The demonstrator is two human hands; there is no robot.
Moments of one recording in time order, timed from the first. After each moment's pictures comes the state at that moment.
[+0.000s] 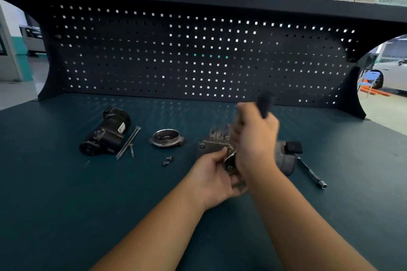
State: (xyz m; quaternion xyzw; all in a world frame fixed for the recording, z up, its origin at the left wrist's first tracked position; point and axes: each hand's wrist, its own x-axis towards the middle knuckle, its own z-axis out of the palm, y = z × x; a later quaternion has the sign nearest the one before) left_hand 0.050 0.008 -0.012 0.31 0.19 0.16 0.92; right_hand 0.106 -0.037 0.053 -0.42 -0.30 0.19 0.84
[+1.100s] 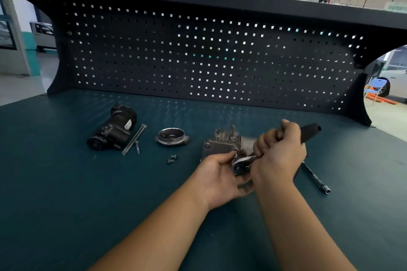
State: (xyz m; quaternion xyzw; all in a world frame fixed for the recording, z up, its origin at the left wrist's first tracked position) left_hand 0.045 0.000 -0.007 0.33 0.17 0.17 0.92; right_hand 0.113 -0.053 0.039 -0.30 -0.15 0.18 0.93
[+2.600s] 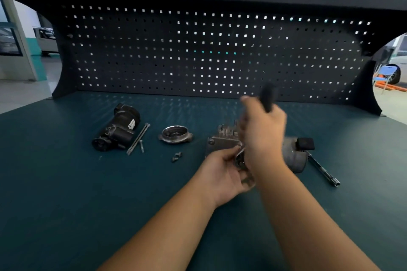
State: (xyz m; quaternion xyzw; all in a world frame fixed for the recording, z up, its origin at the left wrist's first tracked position) left_hand 0.046 0.003 -0.010 0.34 0.18 0.18 0.91; right_hand 0.102 -0.035 0.053 -0.47 -0.32 0.14 0.81
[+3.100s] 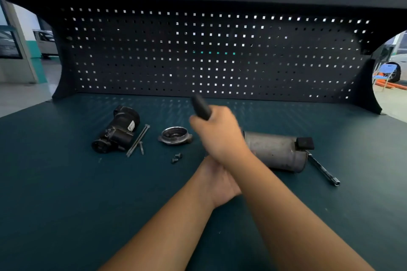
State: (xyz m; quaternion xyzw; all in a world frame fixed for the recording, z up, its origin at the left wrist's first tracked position) left_hand 0.045 0.008 -0.014 0.35 0.18 0.21 0.89; right_hand 0.077 -0.010 0.052 -0.66 -0.53 0.07 0.53
